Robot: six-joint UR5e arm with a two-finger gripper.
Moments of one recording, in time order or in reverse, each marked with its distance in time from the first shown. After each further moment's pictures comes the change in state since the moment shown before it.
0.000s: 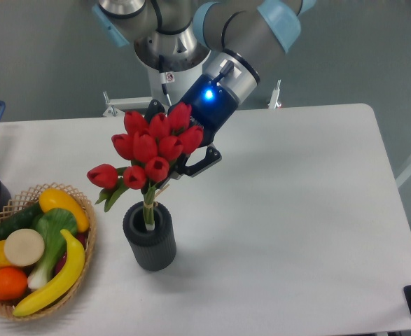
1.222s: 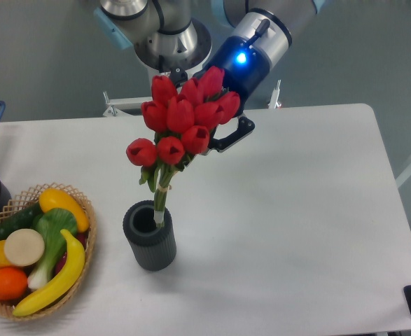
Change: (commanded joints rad) arm 0.066 0.009 0.074 0.000 -0.061 -0.095
